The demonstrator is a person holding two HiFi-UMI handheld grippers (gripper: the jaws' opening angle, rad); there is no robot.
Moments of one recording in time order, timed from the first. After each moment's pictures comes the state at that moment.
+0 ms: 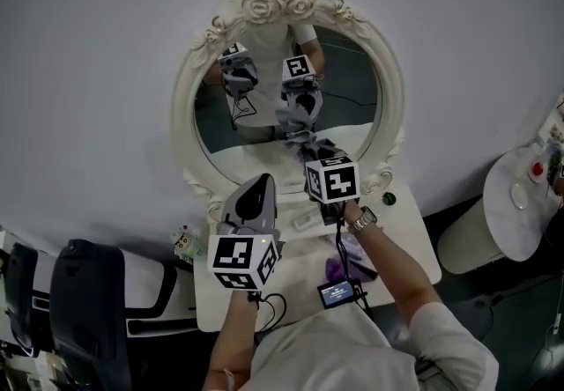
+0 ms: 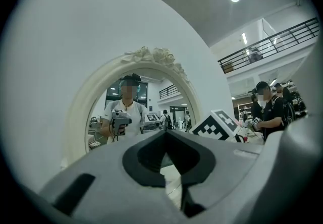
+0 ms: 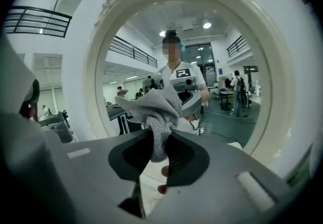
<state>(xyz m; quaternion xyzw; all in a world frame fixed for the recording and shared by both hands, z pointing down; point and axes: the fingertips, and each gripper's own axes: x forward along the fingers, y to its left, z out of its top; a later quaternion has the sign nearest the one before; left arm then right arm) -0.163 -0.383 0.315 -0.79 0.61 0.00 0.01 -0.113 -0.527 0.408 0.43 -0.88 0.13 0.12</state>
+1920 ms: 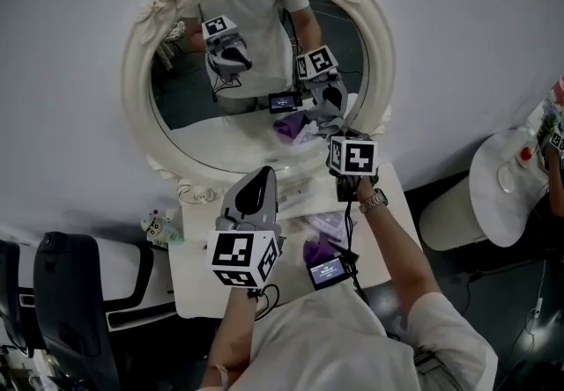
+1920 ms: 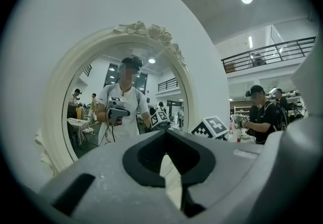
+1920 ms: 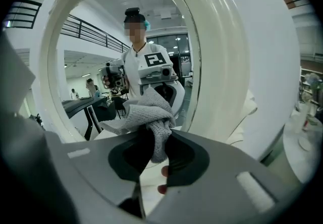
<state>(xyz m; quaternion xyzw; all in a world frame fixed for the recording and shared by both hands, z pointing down) -0.120 -0.412 0.372 -0.80 0.59 0.00 -0.05 0.015 -0.598 0.499 0.54 -0.80 0.19 0.17</state>
